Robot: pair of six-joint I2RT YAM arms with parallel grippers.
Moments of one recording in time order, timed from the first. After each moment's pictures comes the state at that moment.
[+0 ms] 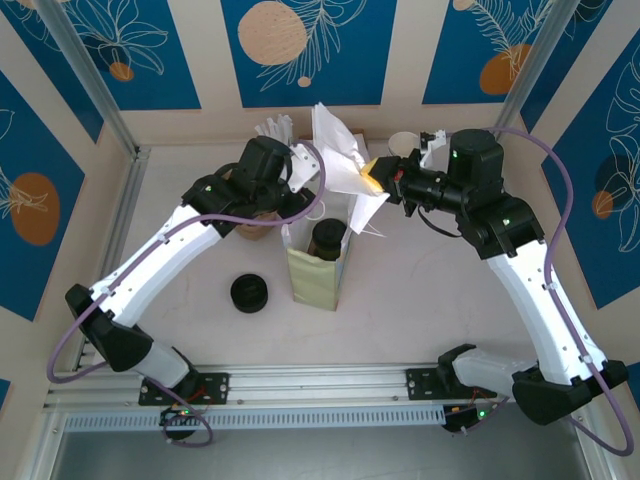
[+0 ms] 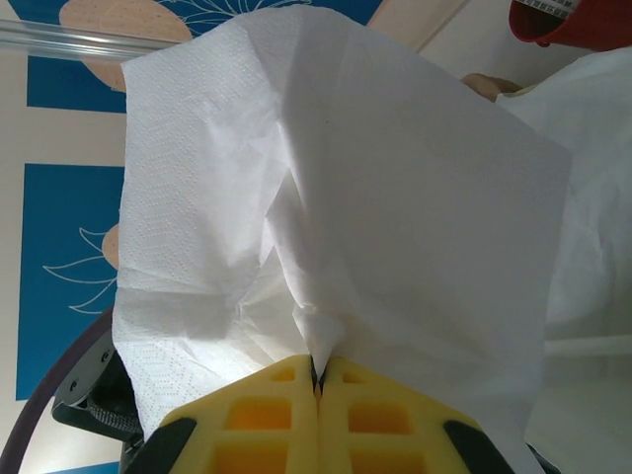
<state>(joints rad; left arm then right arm) -0.74 1.52 1.70 -0.84 -0.04 0.21 0.42 1.15 1.52 -0.68 -0.52 1.27</state>
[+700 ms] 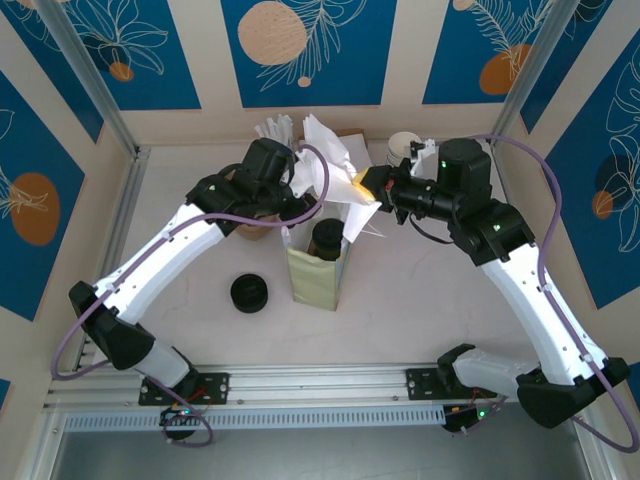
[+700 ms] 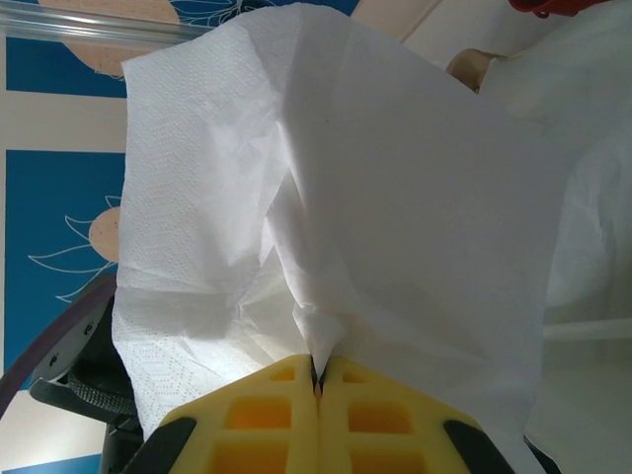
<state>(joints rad) -0.73 1.53 1.67 -0.84 0.04 0.24 0.49 1.13 1.44 -0.63 -0.49 1.29</state>
